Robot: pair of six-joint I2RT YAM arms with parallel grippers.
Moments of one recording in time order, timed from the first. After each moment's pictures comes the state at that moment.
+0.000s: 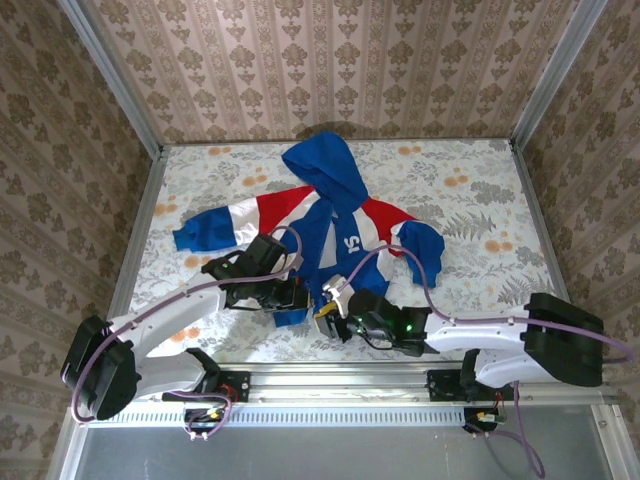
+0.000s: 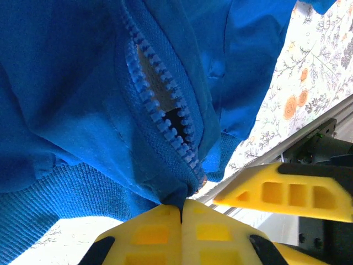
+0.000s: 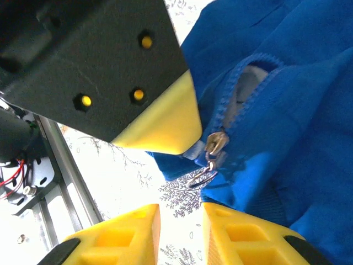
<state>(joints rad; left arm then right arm) -0.75 1.18 0.73 -0.60 0.50 -0.70 1.16 1.33 0.51 0.26 0.08 0.46</state>
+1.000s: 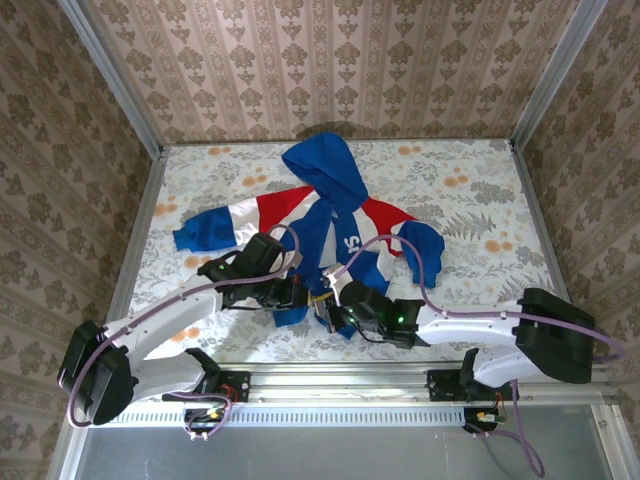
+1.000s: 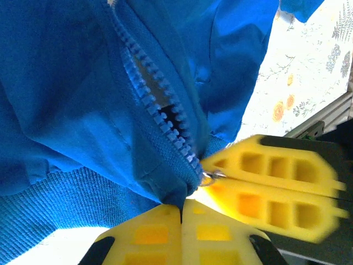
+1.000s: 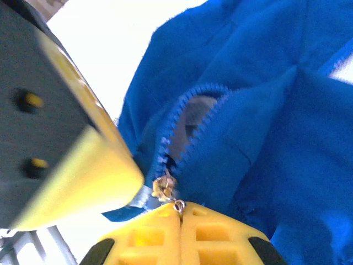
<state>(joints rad) -0.75 1.15 0.73 -0.59 0.50 -0.70 1.12 1.34 0.60 0.18 0.18 0.53</state>
